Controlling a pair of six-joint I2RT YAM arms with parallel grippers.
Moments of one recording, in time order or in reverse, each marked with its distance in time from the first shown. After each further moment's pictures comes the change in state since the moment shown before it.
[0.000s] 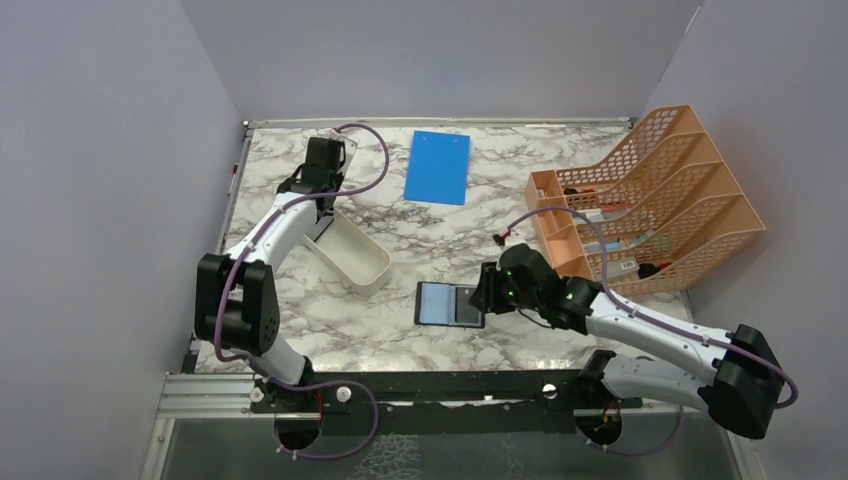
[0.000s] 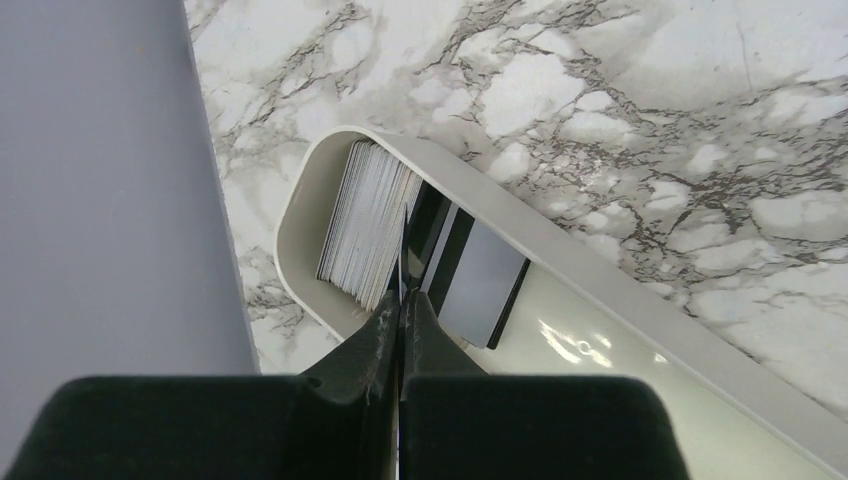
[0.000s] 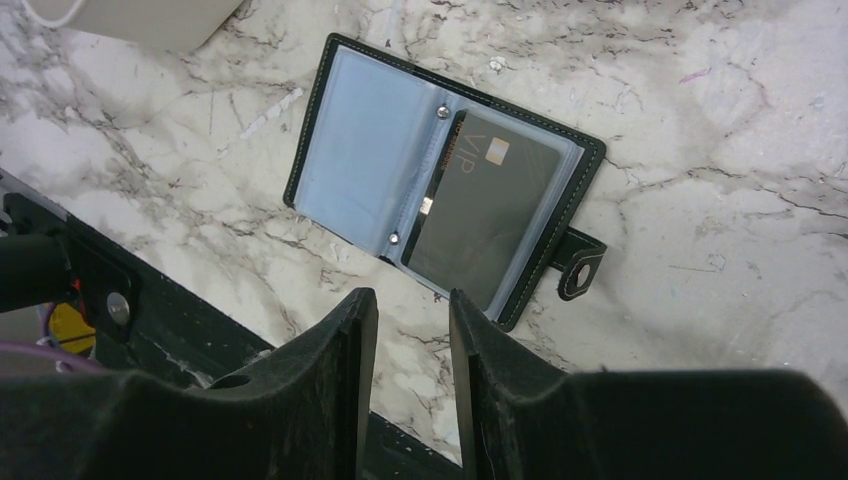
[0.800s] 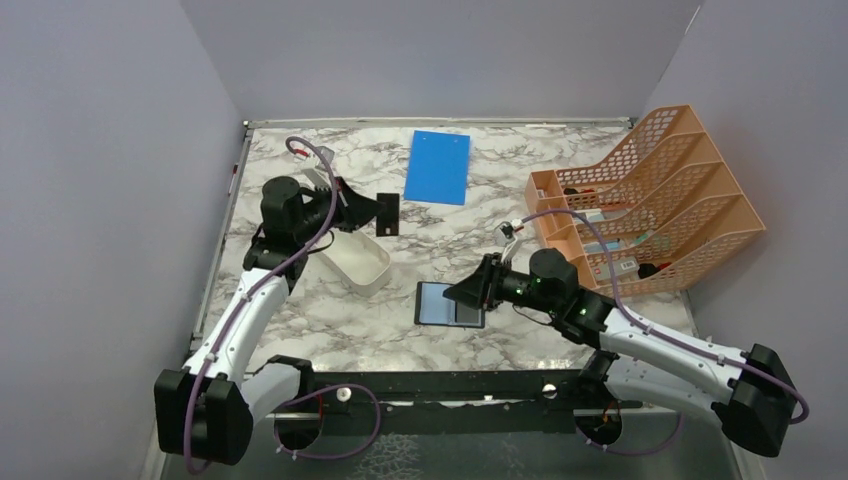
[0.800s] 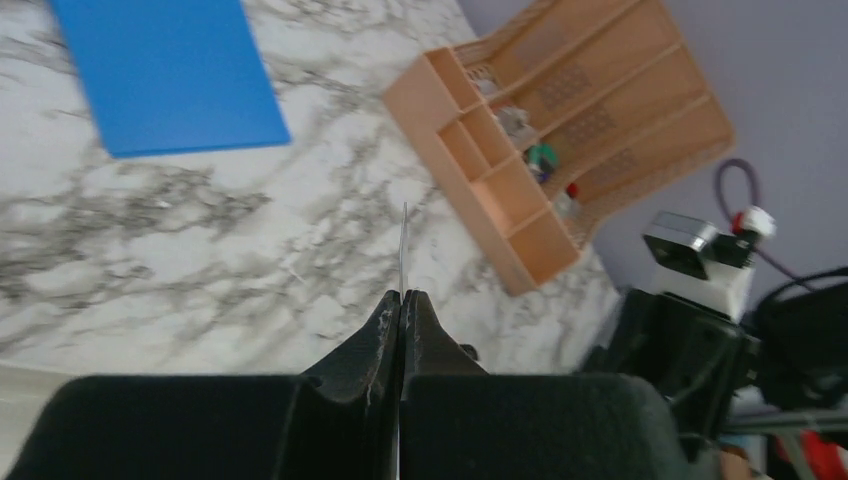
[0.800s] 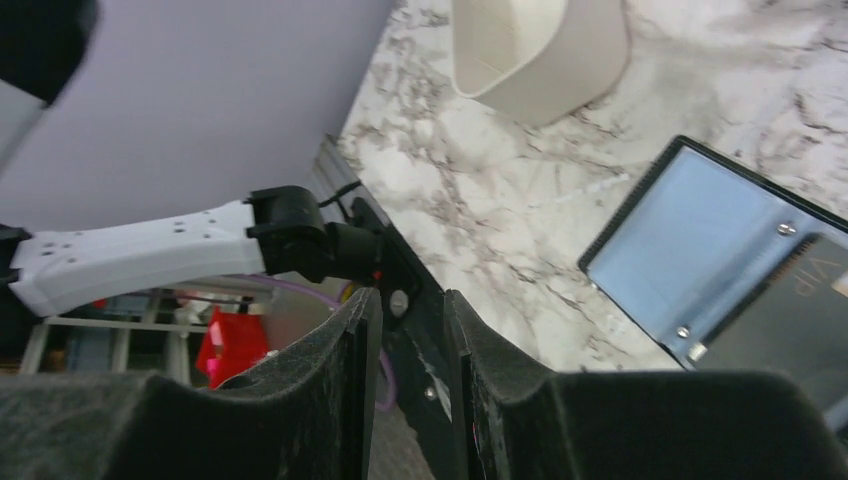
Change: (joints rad) left arm 0.030 -0.559 -0.392 0.423 0.941 -0.819; right arm 0.000 -0.135 -0.108 0.443 -0.300 0.171
